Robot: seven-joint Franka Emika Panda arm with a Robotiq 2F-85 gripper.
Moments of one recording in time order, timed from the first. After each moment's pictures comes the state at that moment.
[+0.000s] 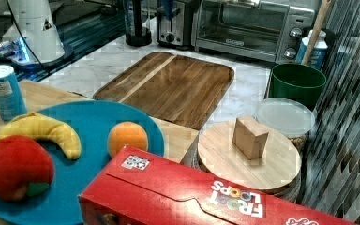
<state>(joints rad) -0.10 0.05 0.01 -2.02 -0.08 0.42 -0.58</state>
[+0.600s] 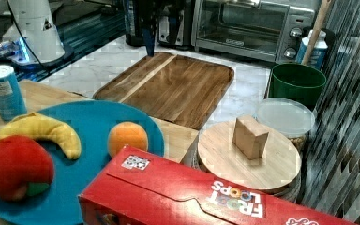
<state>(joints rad) -0.10 0.05 -0.11 -2.19 -0.18 0.72 -0.84</state>
